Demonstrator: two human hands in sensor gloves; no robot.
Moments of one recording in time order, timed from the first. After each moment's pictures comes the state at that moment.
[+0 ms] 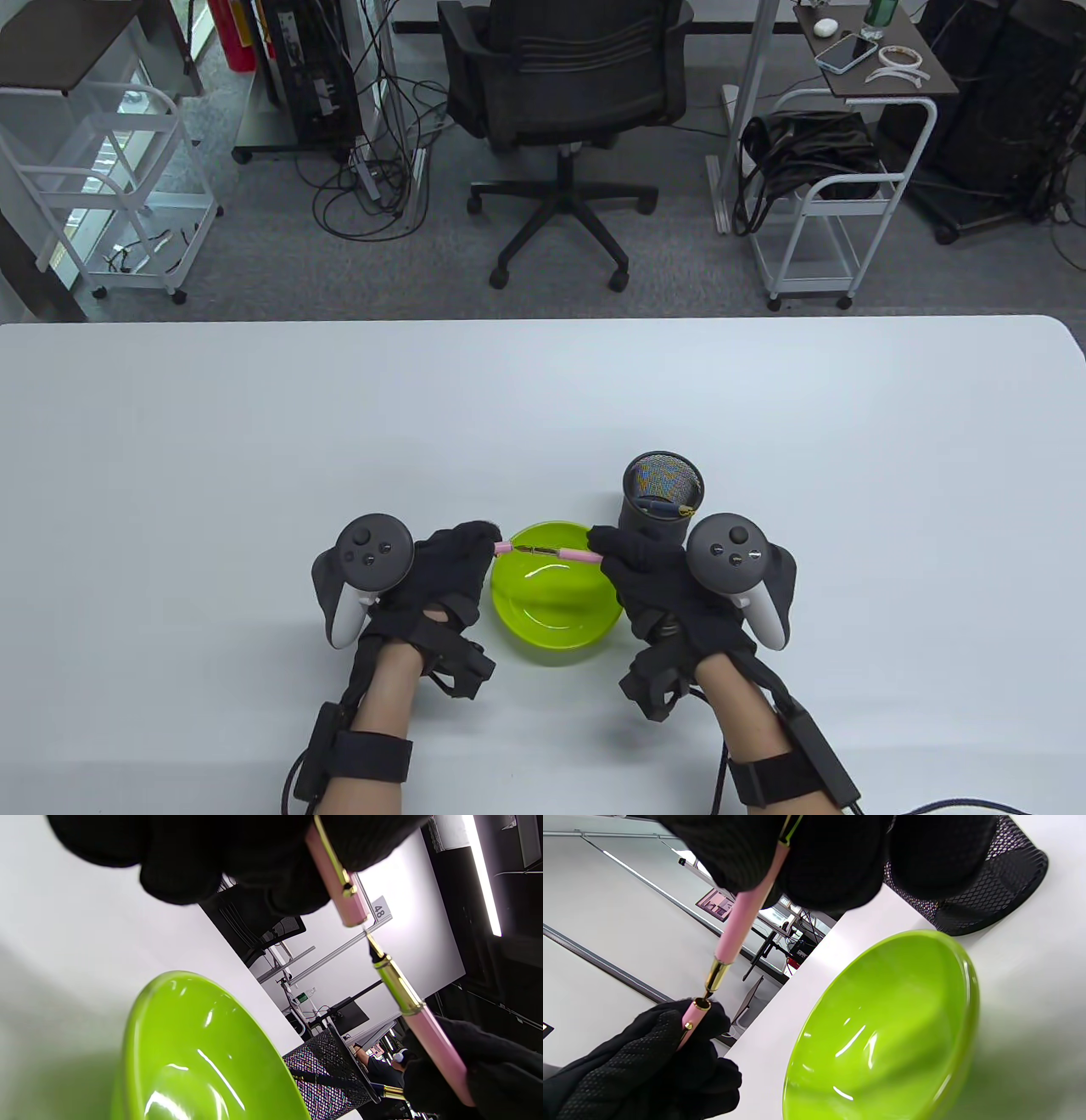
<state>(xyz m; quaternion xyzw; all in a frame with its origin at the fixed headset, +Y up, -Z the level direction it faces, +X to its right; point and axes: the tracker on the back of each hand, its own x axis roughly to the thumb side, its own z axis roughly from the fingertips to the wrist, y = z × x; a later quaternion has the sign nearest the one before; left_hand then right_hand) -0.170 -0.700 -0.323 -0.03 -0.08 0.47 0.88 0.127 -0.676 -0.308 0.08 0.06 0.89 0.45</state>
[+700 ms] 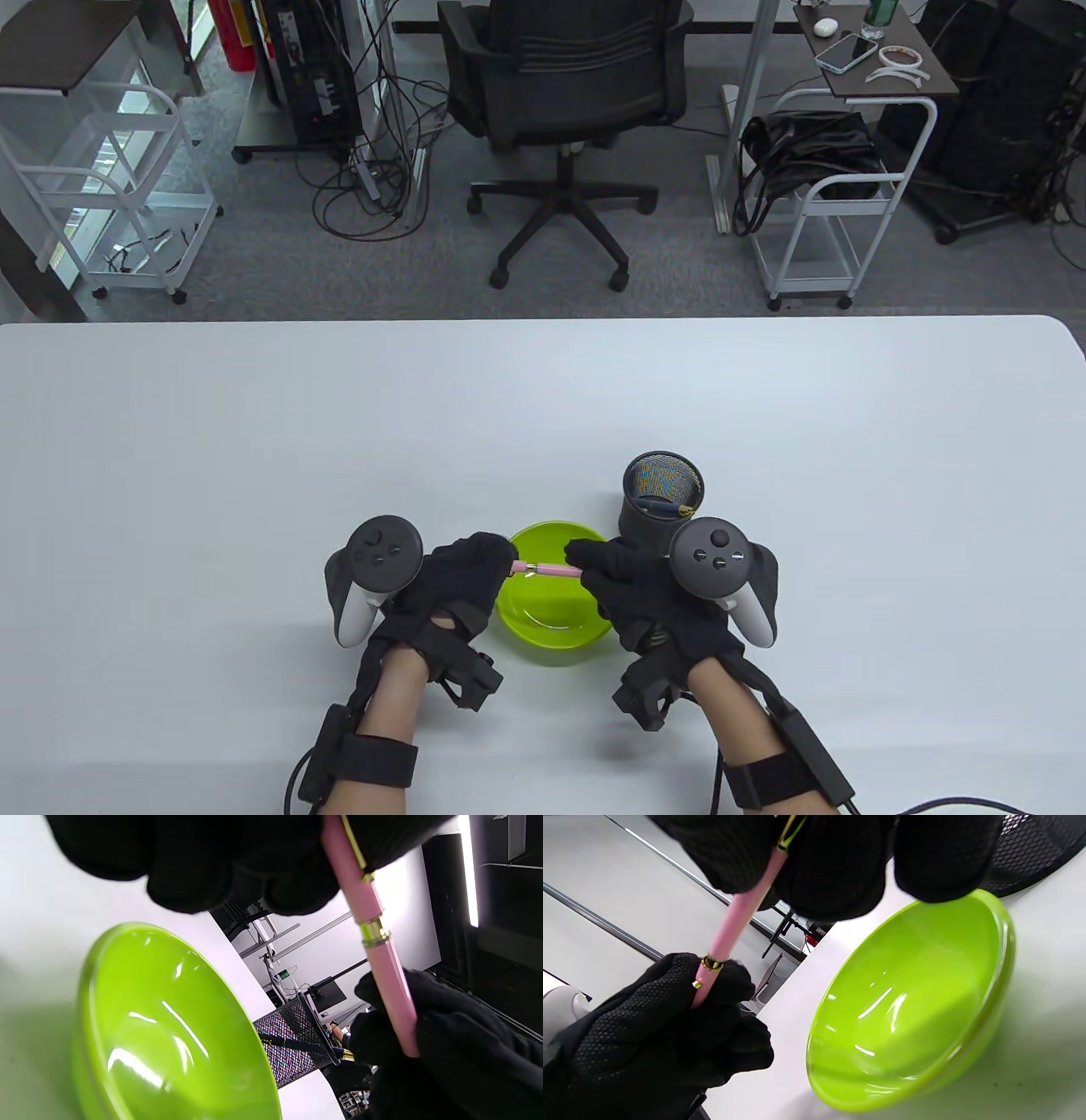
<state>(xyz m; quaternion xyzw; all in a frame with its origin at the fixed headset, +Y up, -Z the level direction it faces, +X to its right) -0.156 -0.701 -0.321 -0.06 -0.13 0.49 0.86 0.112 -0.678 -0.305 0.13 0.08 0.88 0.46</state>
